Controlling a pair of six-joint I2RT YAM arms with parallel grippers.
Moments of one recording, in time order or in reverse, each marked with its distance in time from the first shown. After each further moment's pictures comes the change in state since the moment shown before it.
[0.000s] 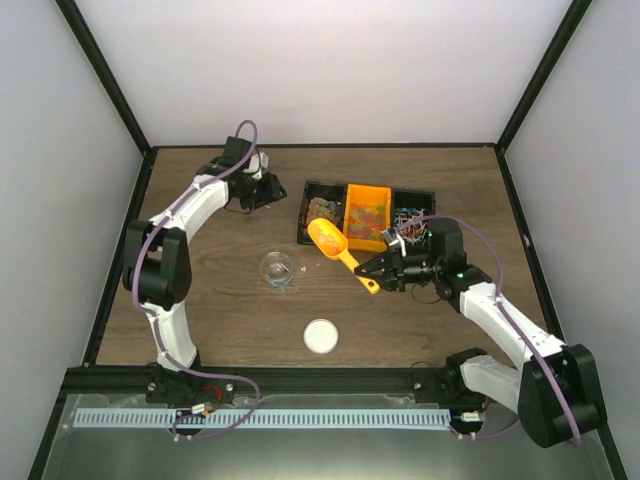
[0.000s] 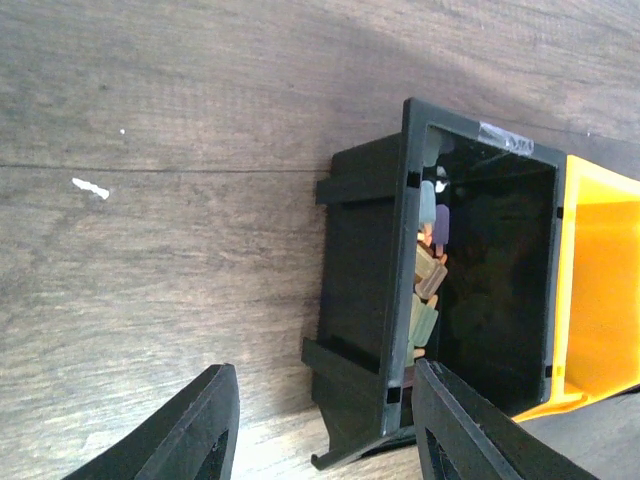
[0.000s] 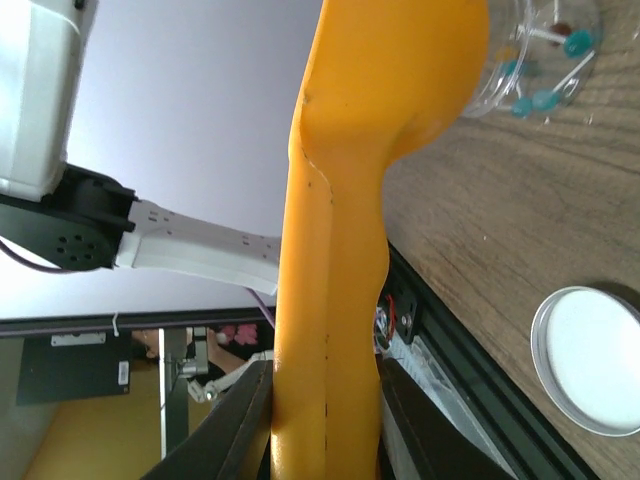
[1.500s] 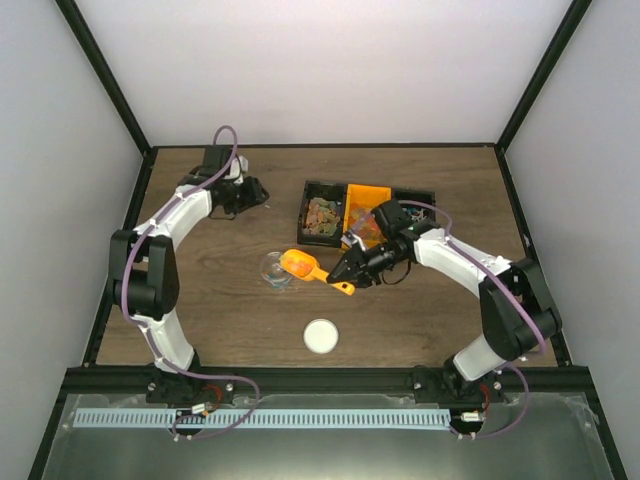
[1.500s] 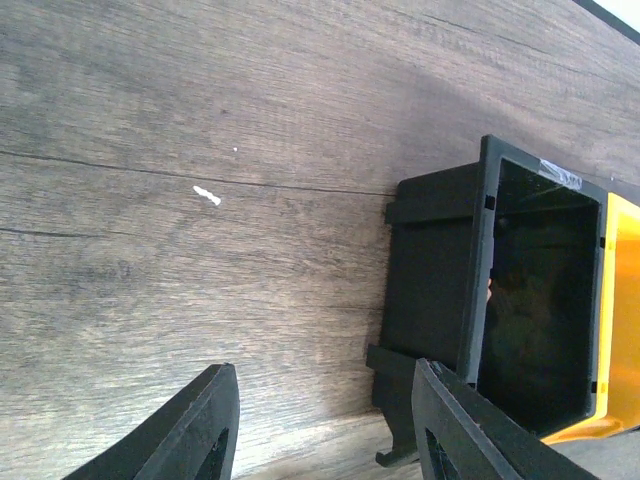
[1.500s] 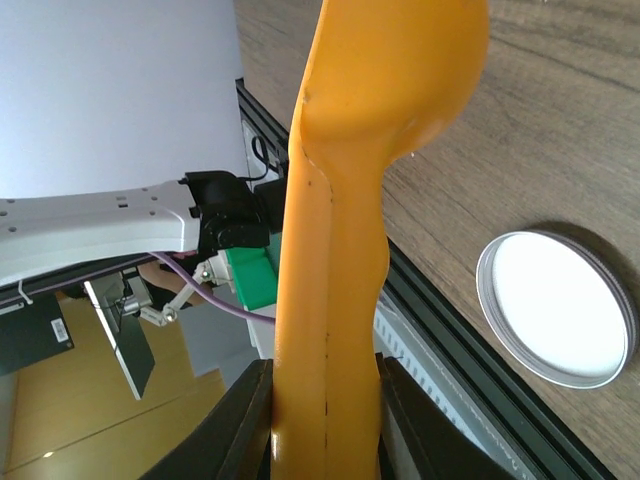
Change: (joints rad) left arm 0.084 -0.112 -0.177 0.106 -0.016 0.005; right arm 0.205 0.482 0.428 -0.579 0.082 -0.398
